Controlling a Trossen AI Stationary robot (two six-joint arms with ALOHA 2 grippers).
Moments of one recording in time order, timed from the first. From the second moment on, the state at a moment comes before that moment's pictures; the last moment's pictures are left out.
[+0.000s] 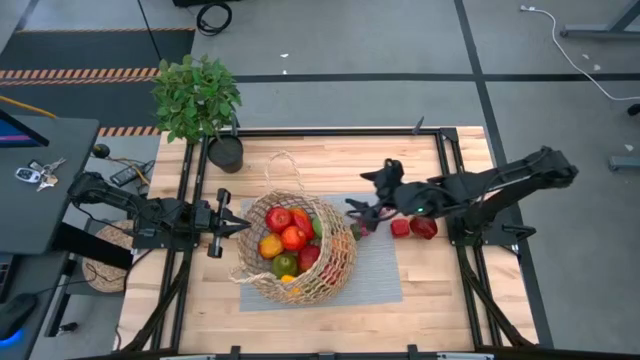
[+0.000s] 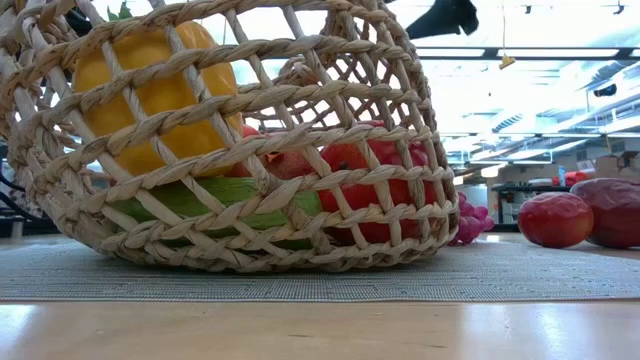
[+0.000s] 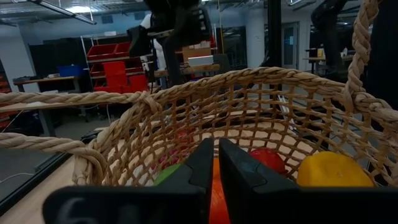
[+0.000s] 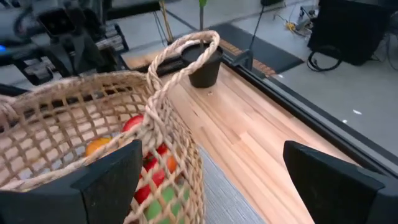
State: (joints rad) left arm -0.33 0.27 0.01 0.39 -0.27 0.12; right arm 0.25 1.22 1.07 -0.36 0.66 0.43
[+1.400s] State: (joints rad) left arm -0.33 0.27 0.01 0.39 -0.27 0.12; right arm 0.06 0.79 0.55 0.13 0.33 -0.10
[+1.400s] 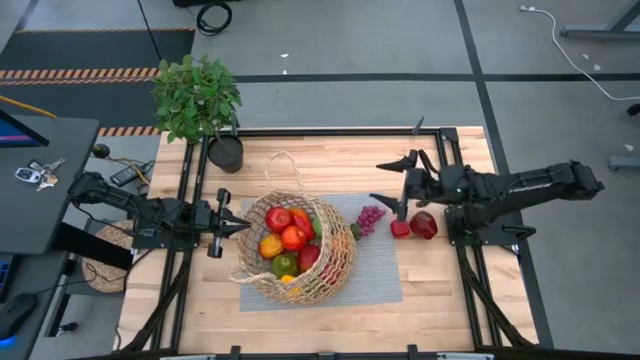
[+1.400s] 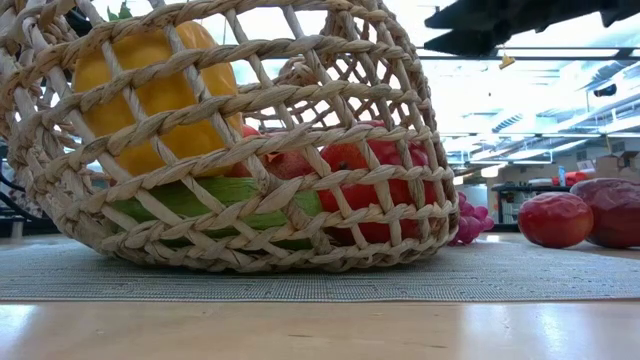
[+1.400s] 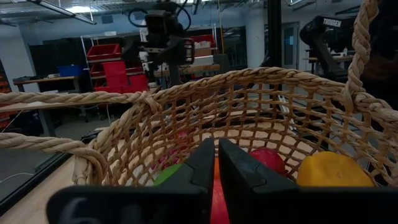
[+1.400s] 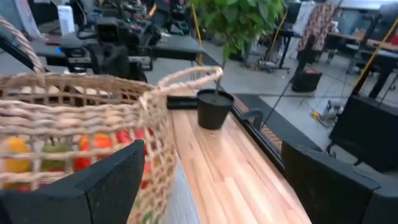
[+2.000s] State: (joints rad) left arm -0.33 0.27 0.01 0.39 -0.27 0.12; right arm -0.26 0.82 0.55 0.10 -0.02 -0.05
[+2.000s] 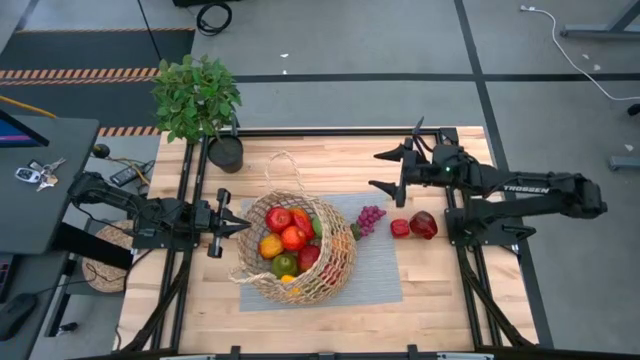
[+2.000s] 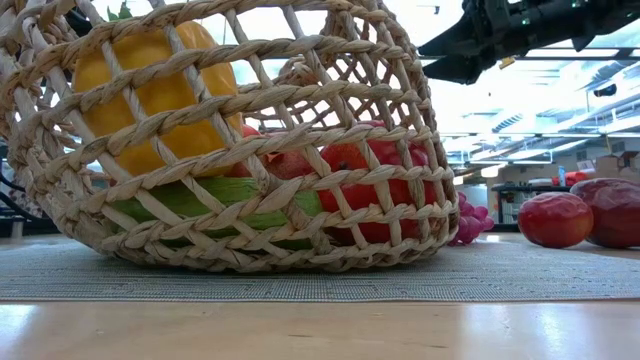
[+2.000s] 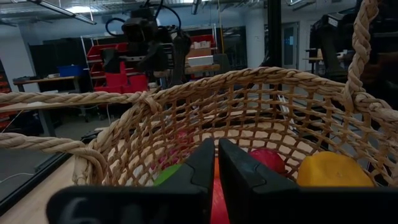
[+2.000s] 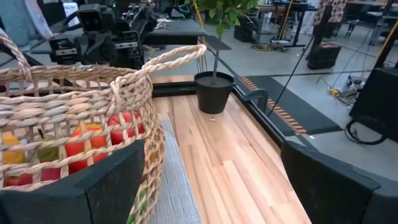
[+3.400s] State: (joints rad) left arm -0.33 0.27 0.01 0.39 -0.27 0.12; right arm -0.20 0.98 0.59 -0.33 -0.12 0.11
